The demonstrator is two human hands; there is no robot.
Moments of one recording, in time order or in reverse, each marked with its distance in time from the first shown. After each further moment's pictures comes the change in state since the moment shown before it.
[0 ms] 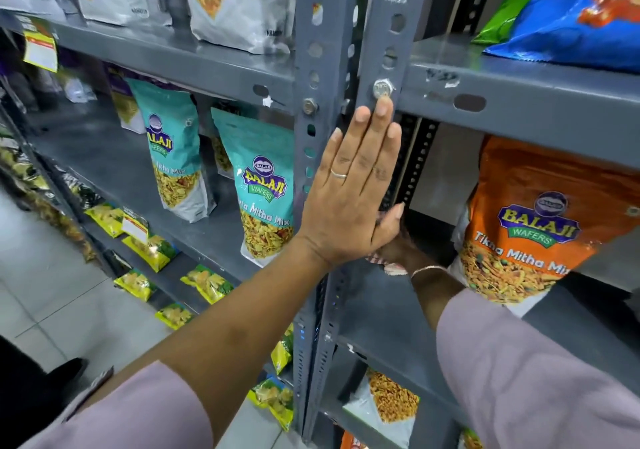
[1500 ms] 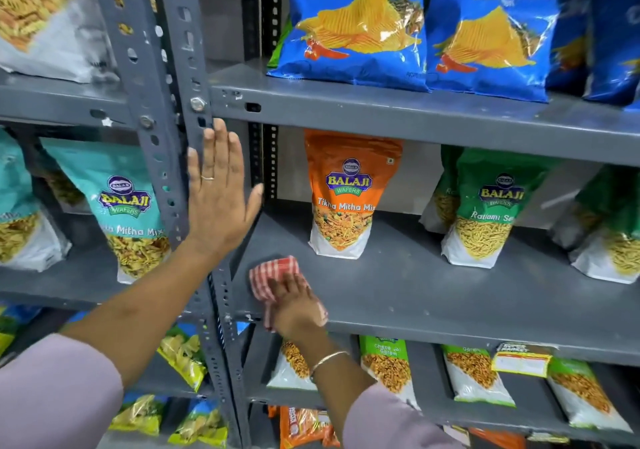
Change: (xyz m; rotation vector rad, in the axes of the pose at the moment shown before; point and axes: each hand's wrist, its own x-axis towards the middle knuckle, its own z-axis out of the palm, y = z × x) left_hand 0.000 0.036 -0.011 -0.019 -0.033 -0.140; right_hand -0.190 0.008 0.079 -0.188 0.130 0.159
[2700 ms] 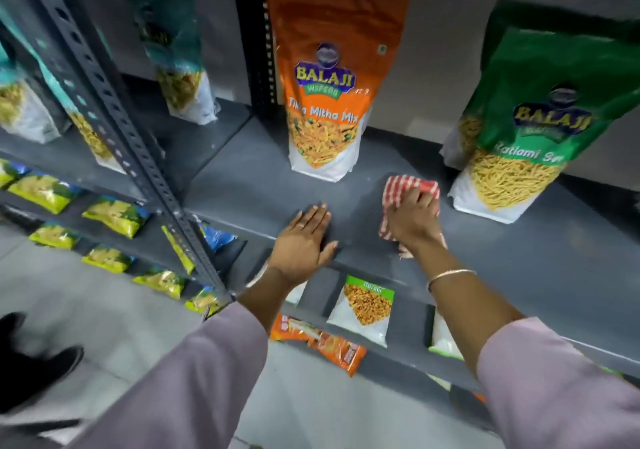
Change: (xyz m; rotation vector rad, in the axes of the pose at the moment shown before) left_hand -0.173 0.221 0.095 -0.175 -0.936 -0.143; right_hand 0.001 0.261 -0.073 0.112 0.142 0.275
